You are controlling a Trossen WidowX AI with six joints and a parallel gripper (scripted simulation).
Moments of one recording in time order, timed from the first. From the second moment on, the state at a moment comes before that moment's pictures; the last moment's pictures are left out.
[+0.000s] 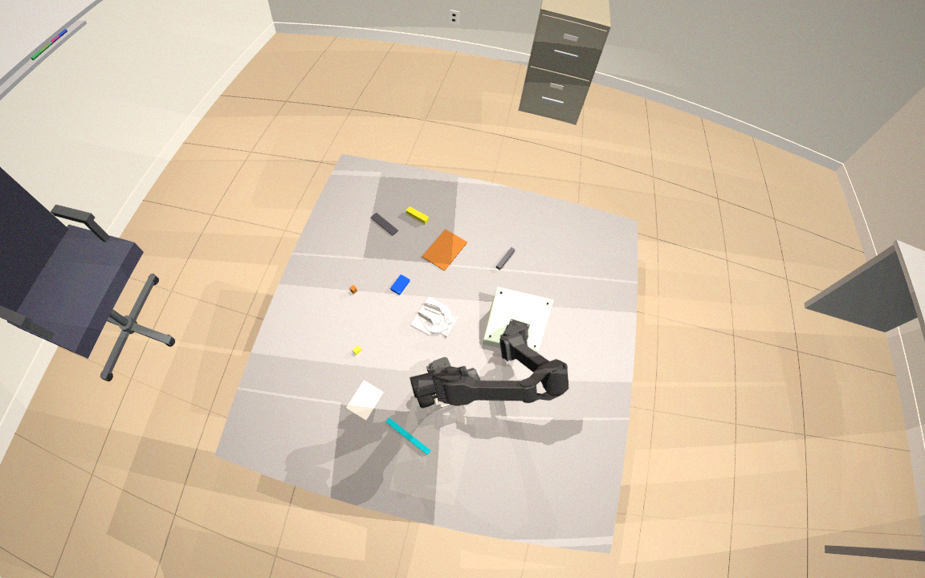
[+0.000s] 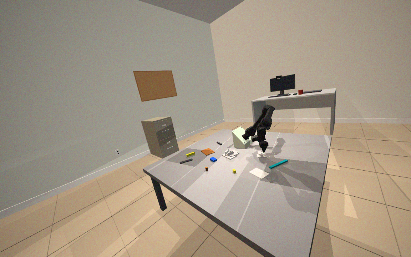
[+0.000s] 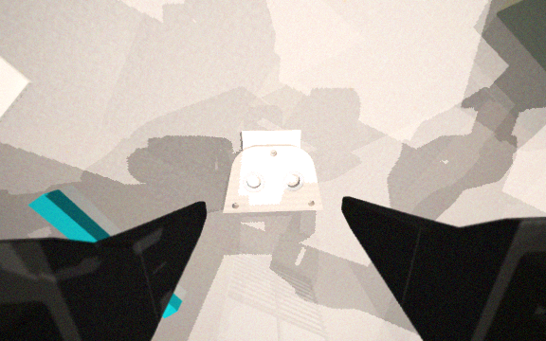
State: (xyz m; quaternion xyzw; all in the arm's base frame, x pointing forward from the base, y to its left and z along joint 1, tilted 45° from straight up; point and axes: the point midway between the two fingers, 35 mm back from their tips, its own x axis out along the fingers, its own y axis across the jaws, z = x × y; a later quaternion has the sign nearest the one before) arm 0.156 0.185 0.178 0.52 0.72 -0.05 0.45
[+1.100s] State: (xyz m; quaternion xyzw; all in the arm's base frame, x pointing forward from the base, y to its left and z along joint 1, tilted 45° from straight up) arm 0.153 0.214 0.149 0.52 0.72 -0.05 0.45
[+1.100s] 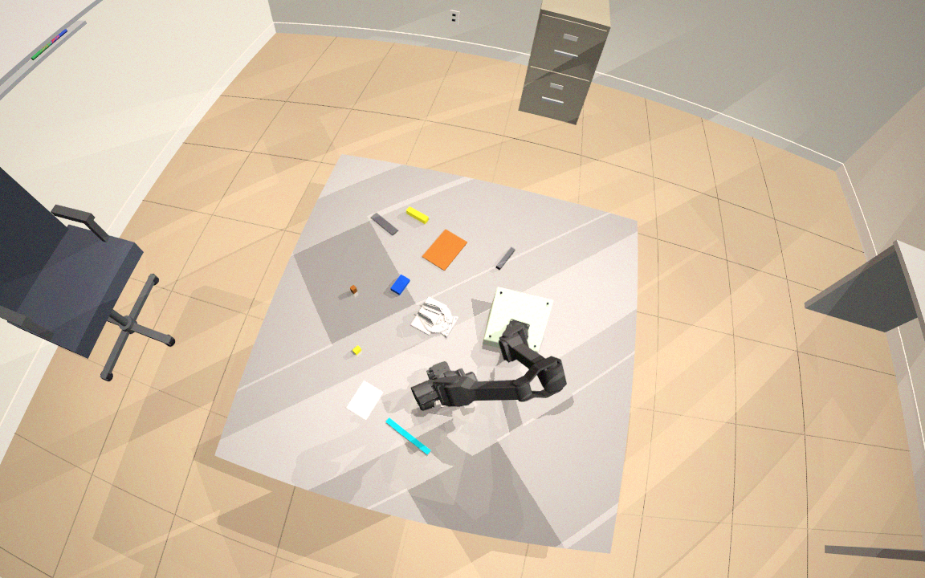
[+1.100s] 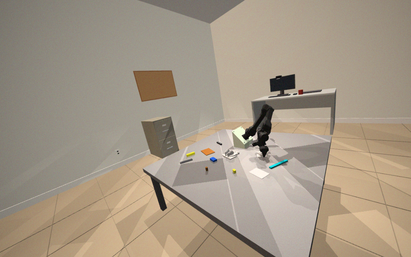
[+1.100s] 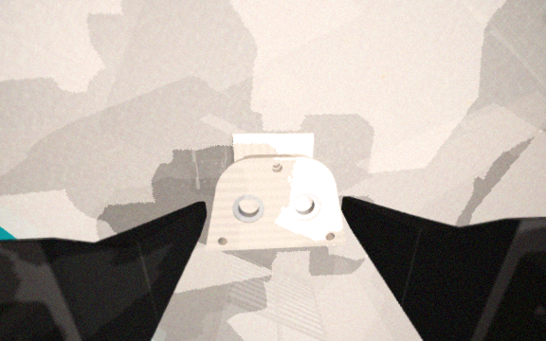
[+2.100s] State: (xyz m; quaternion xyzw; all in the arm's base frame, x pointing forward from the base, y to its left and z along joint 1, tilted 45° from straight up) arm 0.153 0.215 0.148 0.52 0.72 -0.05 0.45
